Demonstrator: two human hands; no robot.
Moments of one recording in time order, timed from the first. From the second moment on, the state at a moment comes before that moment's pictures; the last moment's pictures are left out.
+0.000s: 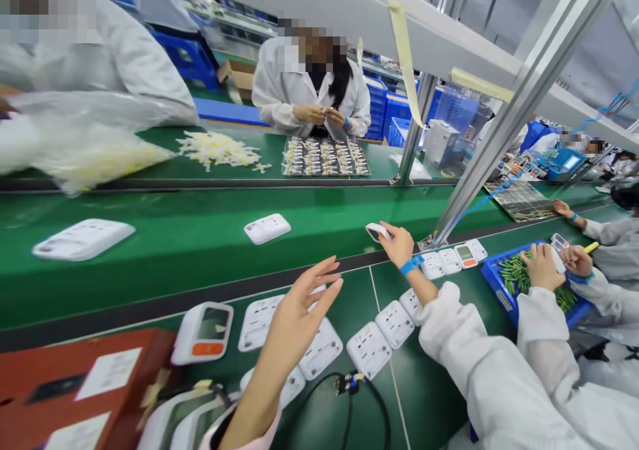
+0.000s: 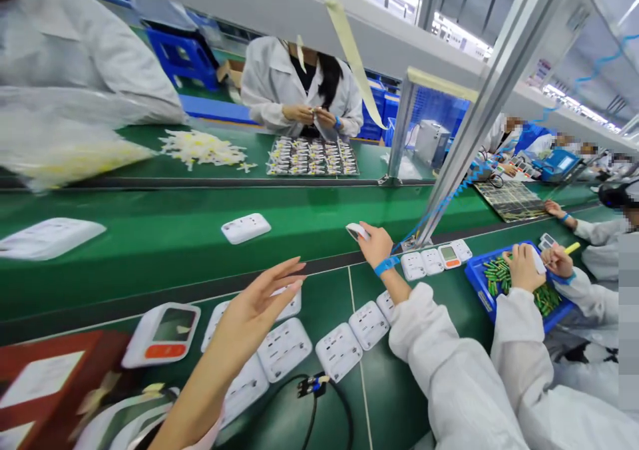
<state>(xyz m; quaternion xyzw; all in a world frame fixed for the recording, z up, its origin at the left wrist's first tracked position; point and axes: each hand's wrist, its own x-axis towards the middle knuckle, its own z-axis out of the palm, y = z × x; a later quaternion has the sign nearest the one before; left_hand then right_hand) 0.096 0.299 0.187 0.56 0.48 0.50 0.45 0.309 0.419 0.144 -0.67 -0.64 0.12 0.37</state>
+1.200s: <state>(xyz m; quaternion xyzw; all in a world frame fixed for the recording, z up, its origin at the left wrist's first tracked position) 0.134 0.316 0.098 0.79 0.49 0.28 0.23 0.366 0.363 0.121 -0.66 -0.65 0.05 0.37</state>
